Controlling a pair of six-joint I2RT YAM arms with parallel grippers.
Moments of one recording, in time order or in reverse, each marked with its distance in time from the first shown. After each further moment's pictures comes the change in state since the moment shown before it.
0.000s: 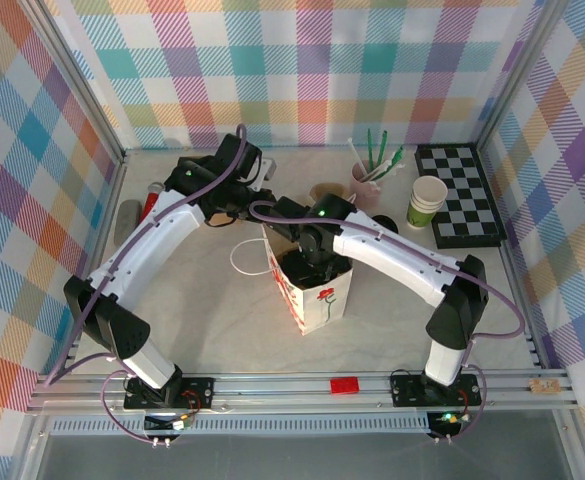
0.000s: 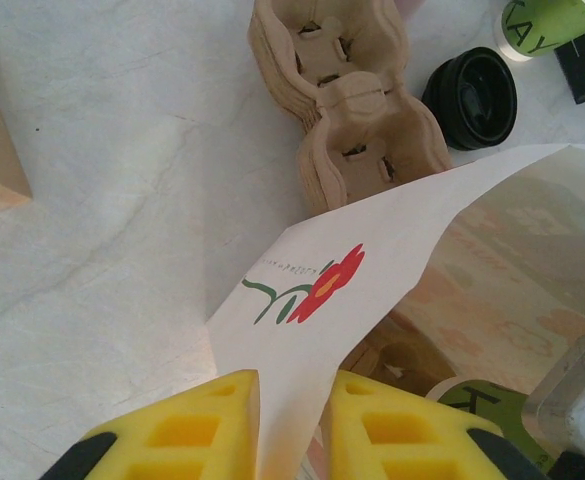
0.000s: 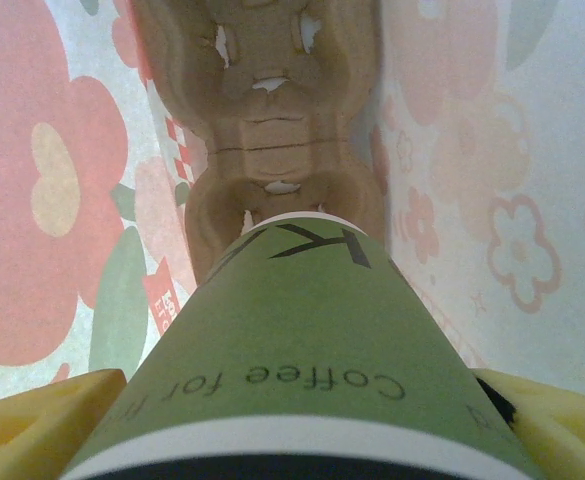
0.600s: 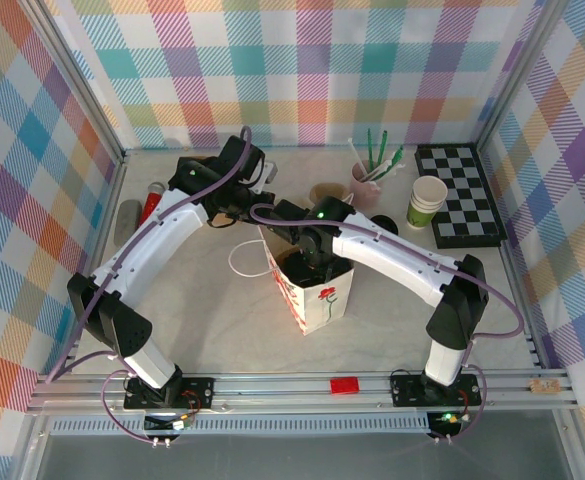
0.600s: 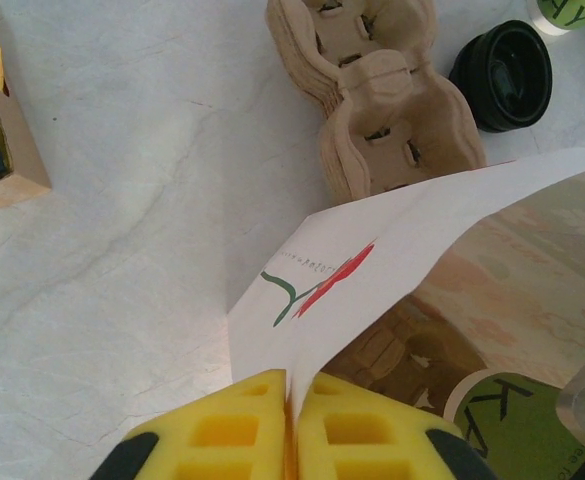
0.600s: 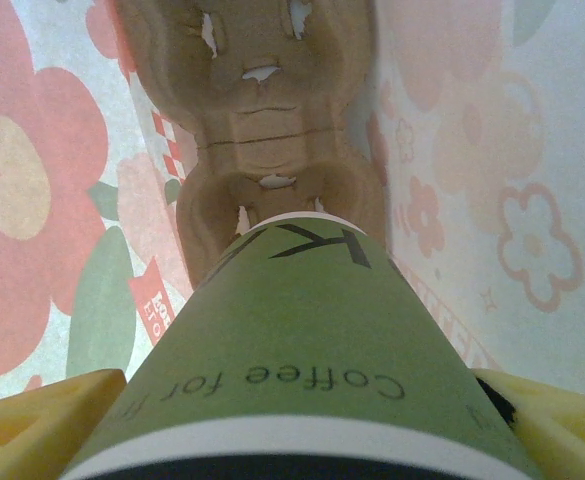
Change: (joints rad) left arm -0.006 0.014 0.000 -0.024 -0.039 0.027; right arm 0.000 -0.002 -0.028 0.008 0.000 0.018
